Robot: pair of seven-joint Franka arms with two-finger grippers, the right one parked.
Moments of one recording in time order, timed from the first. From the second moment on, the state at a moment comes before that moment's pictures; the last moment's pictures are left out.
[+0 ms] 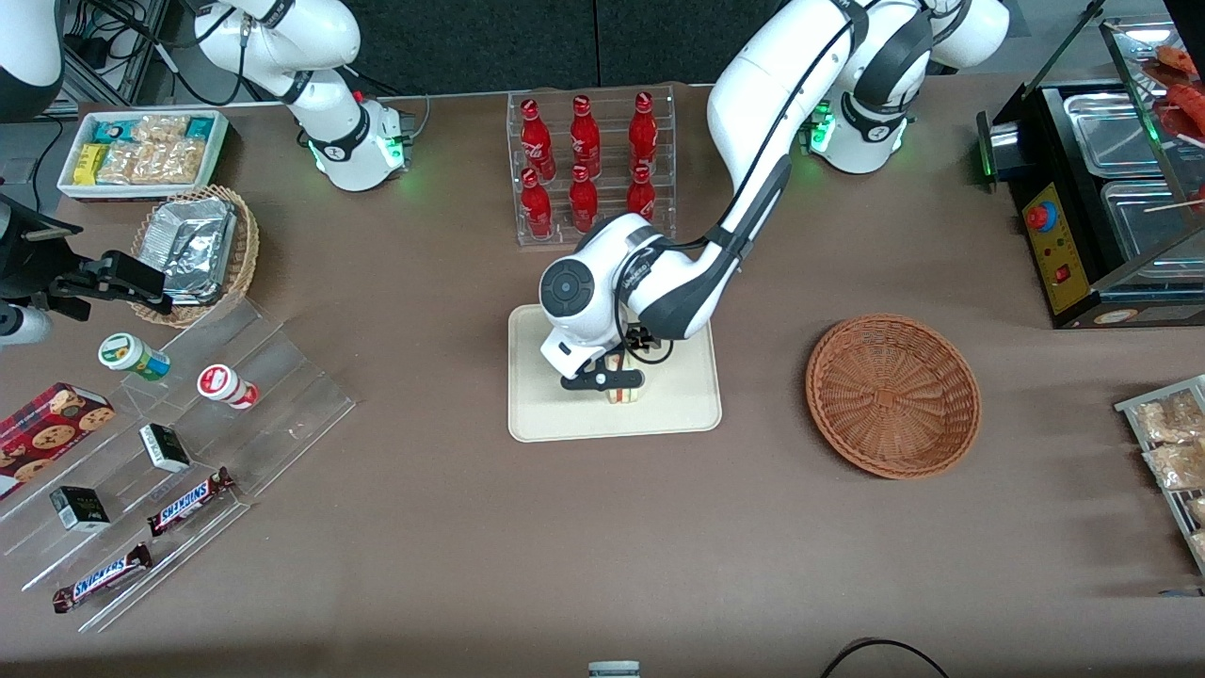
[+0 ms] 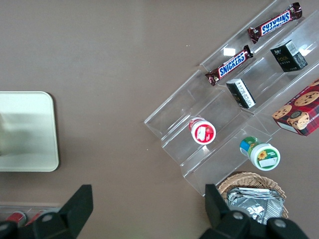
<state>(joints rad) -0.77 0.84 -0.07 -1.21 0.06 1.84 -0.83</state>
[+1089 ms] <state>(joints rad) -0.42 0.49 -0.05 -1.39 0.04 1.67 -0.71</state>
